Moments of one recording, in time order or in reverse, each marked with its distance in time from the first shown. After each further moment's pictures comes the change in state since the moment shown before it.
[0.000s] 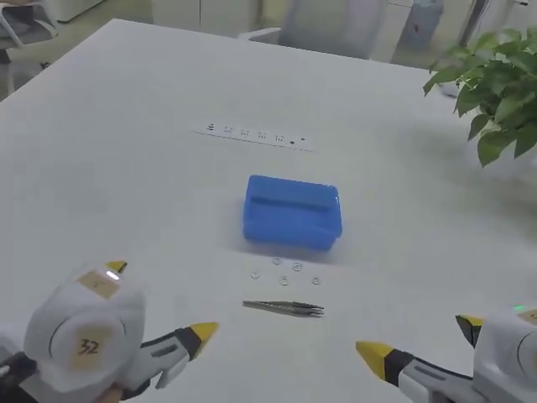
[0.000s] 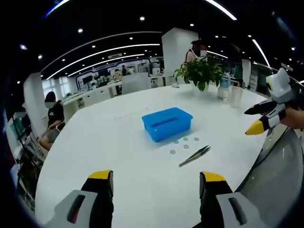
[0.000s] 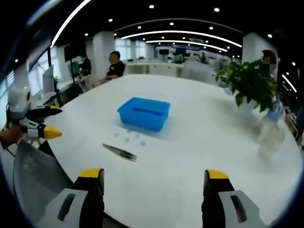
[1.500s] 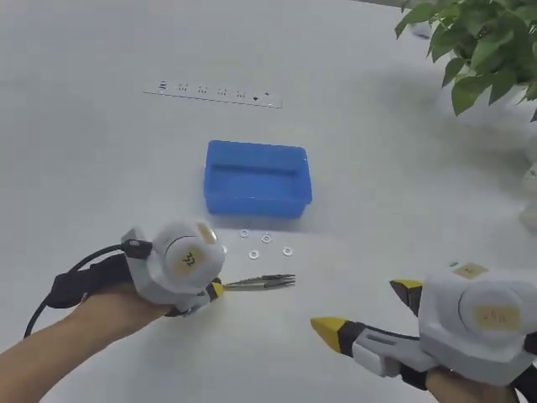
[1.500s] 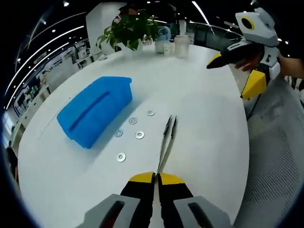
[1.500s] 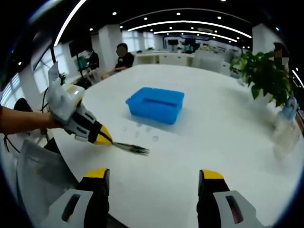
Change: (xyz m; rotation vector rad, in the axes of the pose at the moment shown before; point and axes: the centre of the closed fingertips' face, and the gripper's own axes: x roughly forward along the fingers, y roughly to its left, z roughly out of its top) left arm 0.127 -0.078 -0.040 0.400 0.285 -0.495; right arm 0.025 0.019 -0.006 0.008 0.084 0.109
